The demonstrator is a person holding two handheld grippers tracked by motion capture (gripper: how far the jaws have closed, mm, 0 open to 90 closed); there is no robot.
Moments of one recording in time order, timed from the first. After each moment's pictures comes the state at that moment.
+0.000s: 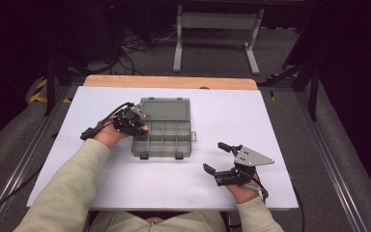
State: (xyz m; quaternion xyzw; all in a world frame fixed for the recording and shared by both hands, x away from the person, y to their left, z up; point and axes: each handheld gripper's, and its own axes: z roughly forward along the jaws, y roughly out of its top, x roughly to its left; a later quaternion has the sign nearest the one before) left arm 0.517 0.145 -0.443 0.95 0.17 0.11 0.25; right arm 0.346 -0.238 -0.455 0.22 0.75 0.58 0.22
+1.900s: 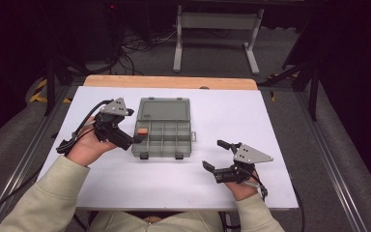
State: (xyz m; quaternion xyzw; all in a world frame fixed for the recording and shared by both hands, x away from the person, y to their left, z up) left arm 0.413 0.168 -0.356 0.87 0.19 0.15 0.42; right arm 0.352 -0.236 -0.454 0.22 0.75 0.58 0.22
